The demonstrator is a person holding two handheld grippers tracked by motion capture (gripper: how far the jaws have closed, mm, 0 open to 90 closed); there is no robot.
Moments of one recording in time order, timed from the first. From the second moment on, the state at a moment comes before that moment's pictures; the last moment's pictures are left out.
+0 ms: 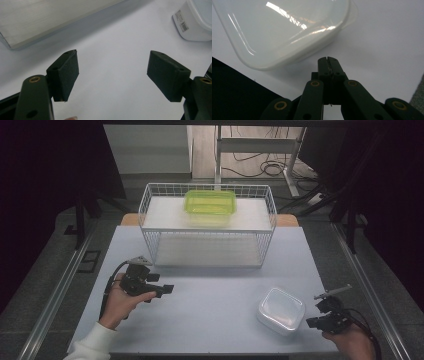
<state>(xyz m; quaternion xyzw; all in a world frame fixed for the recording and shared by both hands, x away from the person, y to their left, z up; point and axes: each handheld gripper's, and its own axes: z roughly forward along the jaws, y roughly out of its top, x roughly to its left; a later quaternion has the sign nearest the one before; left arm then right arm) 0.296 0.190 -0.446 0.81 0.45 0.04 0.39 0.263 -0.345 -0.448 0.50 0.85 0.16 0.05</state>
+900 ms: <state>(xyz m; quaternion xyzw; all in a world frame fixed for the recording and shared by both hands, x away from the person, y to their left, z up) 0.299 0.190 -0.449 0.81 0.44 0.04 0.38 0.272 -0.297 -0.459 0.46 0.87 0.16 0.07</state>
